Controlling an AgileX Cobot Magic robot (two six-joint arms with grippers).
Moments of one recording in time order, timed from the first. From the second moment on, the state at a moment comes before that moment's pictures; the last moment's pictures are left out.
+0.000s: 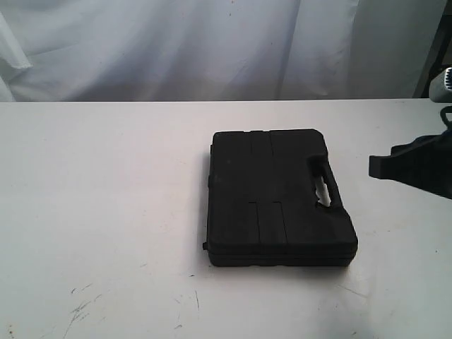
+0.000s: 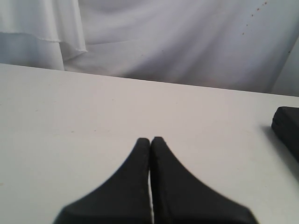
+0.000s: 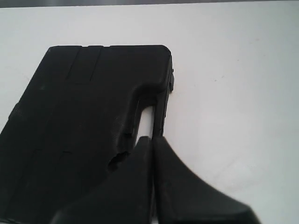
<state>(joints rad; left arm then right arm) 0.01 0.00 0.00 -0.06 0.26 -0.04 0.40 1.13 -0.58 -0.39 0.14 0.54</state>
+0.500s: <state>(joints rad) 0.01 0.00 0.00 -0.06 0.26 -0.04 0.31 0.70 -0.58 -0.50 0.38 0.47</state>
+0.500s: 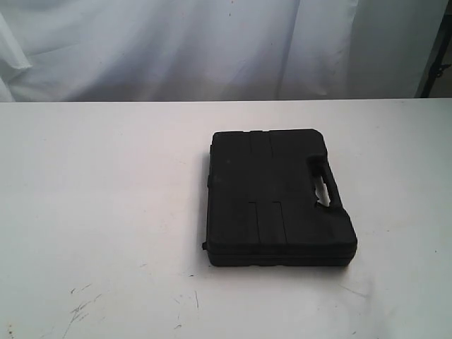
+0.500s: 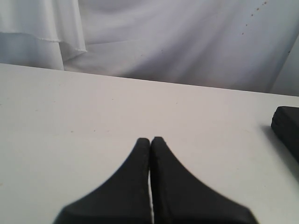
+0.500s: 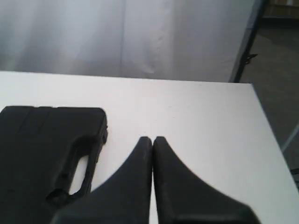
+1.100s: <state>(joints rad) 0.01 0.00 0.00 -0.06 0.26 -0.04 0.21 0.11 -0.07 -0.50 0.11 0.57</state>
